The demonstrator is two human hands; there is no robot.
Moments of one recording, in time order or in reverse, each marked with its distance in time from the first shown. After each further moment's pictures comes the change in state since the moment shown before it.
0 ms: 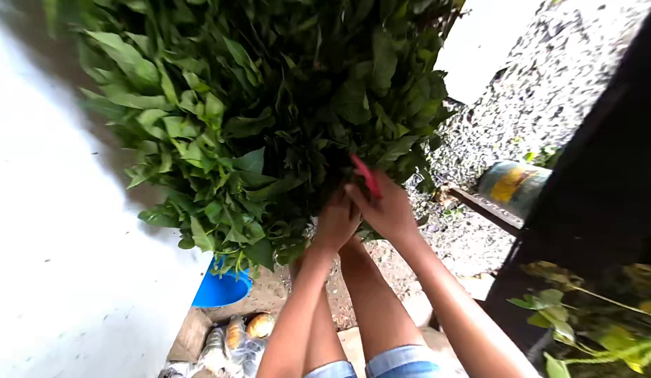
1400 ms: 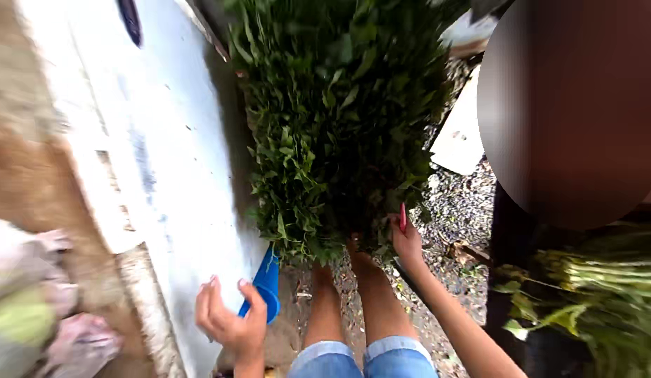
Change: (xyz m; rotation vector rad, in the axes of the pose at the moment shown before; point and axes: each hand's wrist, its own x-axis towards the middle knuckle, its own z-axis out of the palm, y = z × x) left_hand -0.269 -0.037 -0.209 0.406 1.317 0.014; right_hand -0.062 -0.017 -0.001 0.298 0.151 0.178
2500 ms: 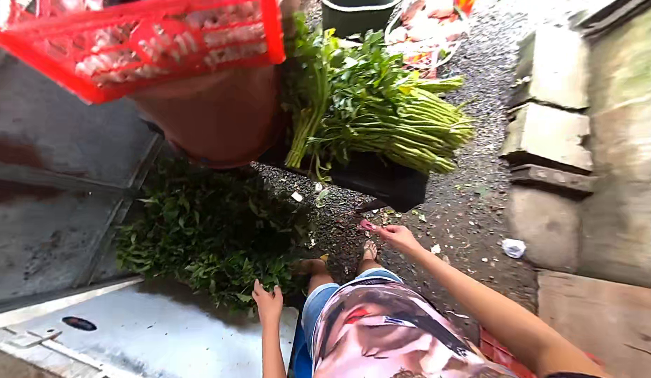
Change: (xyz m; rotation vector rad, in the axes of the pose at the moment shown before) left_hand -0.096 0.116 0.003 -0.045 -1.125 0.332; right_hand -0.357 0.244 -0.150 0.666 0.321 0.420
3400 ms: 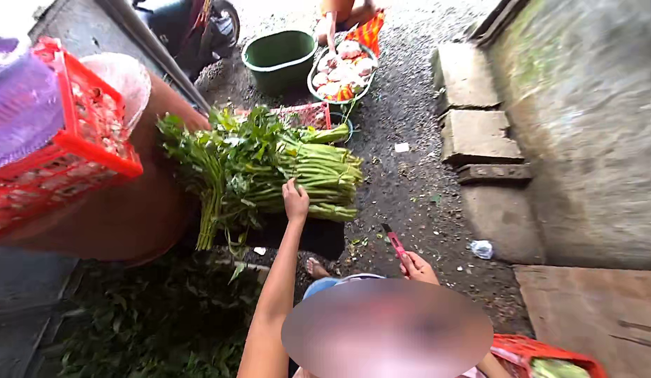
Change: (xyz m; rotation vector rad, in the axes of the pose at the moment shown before) left_hand -0.018 0.540 0.276 0.047 -0.062 0.854; right_hand -0.041 0.129 -0.237 0.672 0.392 -0.123
